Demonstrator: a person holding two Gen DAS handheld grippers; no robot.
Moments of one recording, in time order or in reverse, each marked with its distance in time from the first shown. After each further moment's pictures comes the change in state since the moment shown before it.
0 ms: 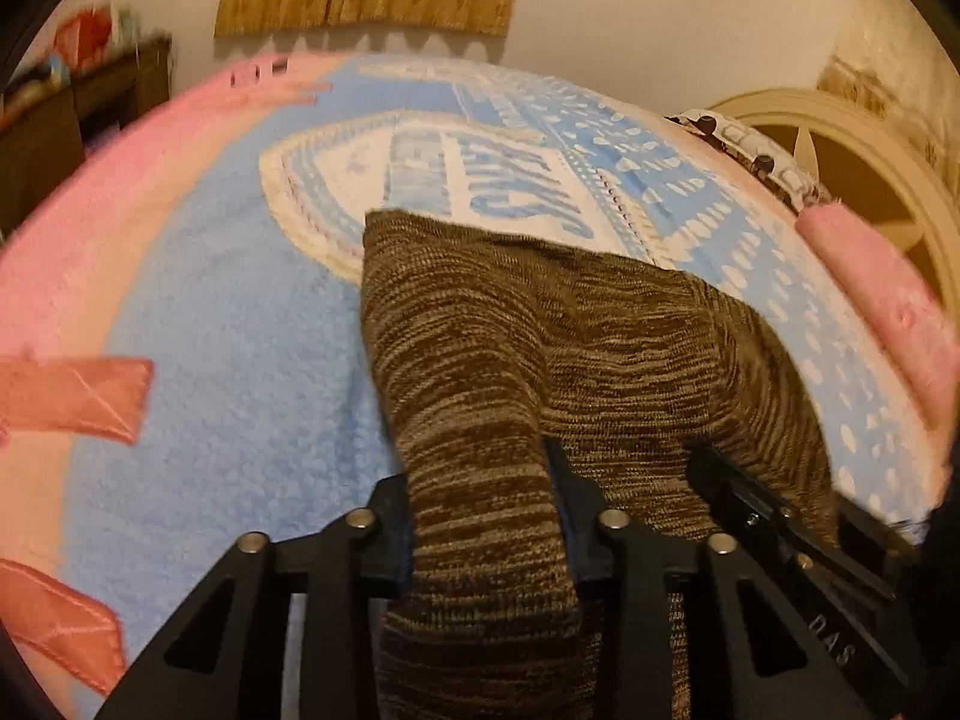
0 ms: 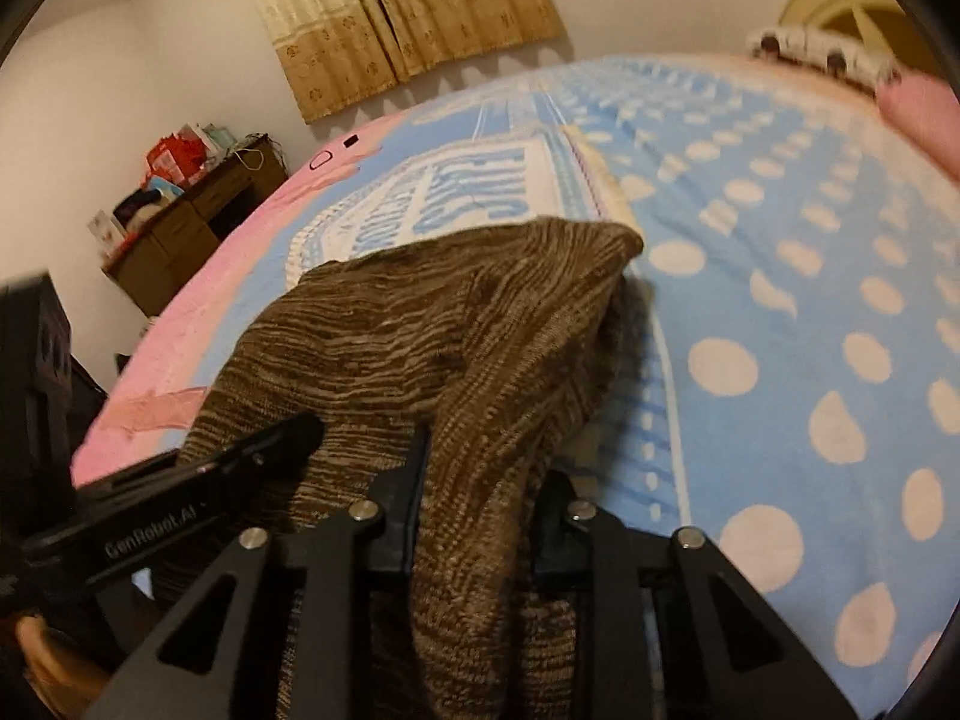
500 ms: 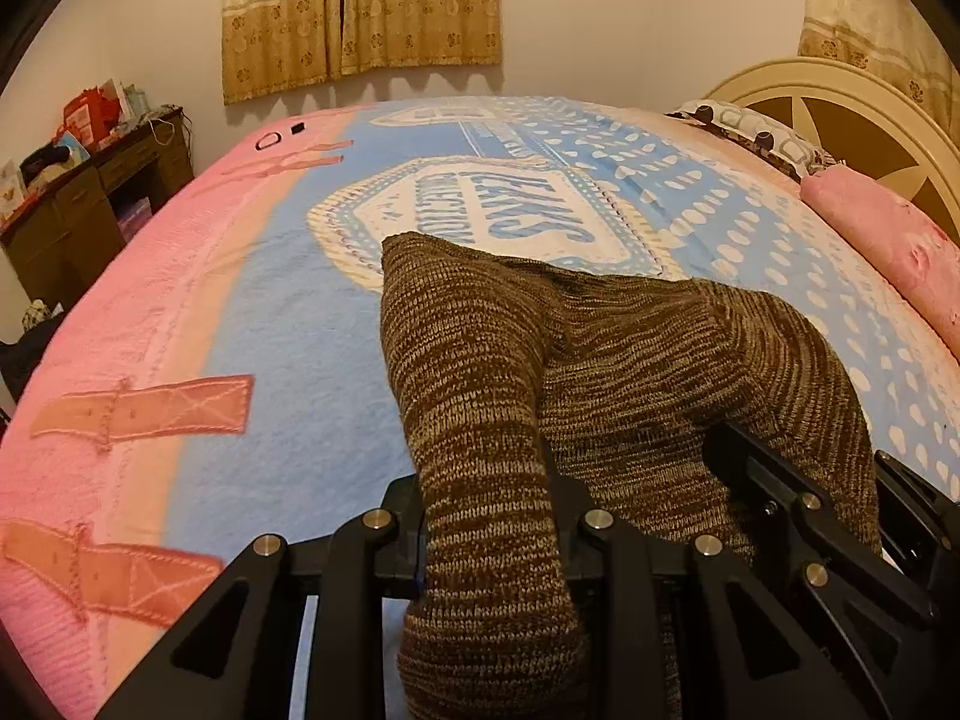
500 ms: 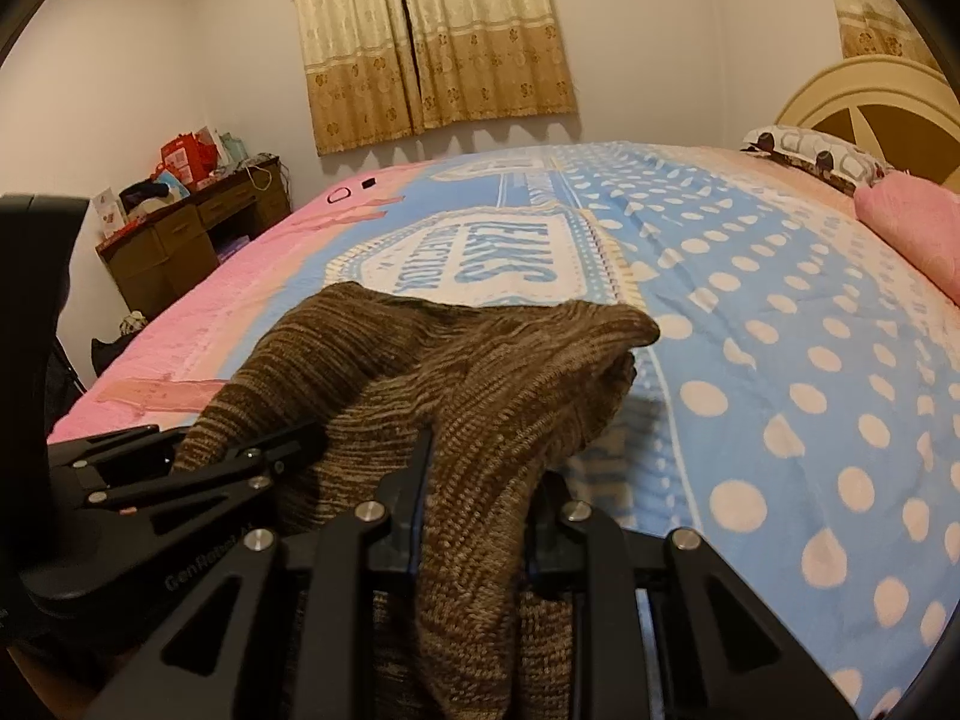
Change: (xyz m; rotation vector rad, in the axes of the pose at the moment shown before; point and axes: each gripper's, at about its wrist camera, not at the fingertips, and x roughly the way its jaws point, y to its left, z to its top) left arm -0.045 -0.006 -0.018 0.096 -0.058 0.112; right arm -0.036 0.042 -0.017 -0.070 -0.130 -0.048
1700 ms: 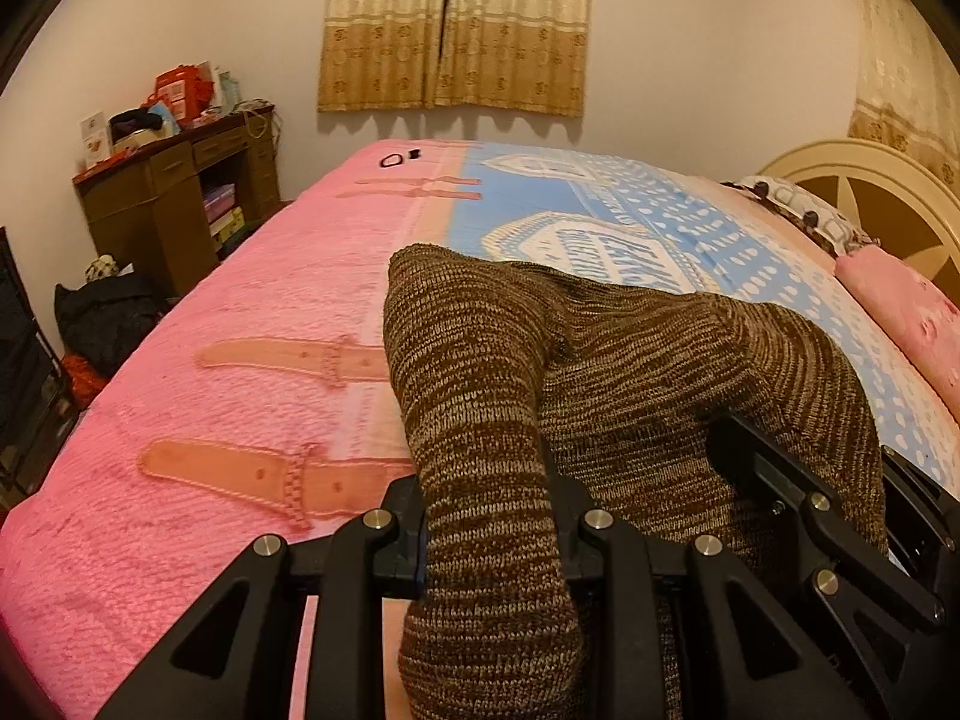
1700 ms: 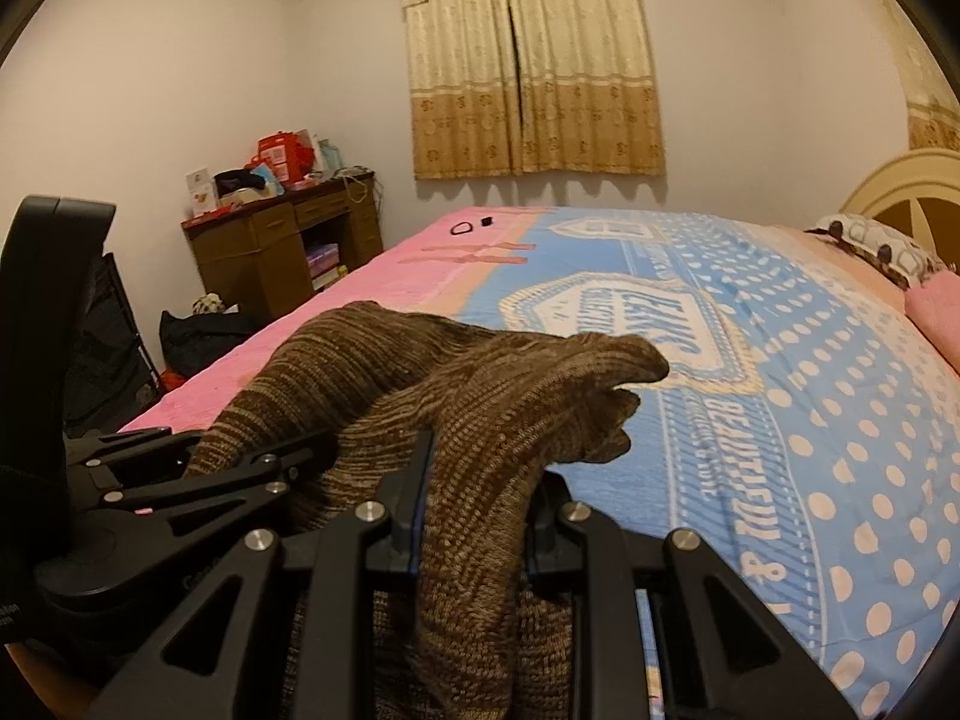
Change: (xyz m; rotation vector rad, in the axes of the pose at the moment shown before) left arm -0.116 0.110 -0.045 -0.149 -0.099 0.094; right arm -0.058 0.135 -0.004 -0.176 -0.095 0.125
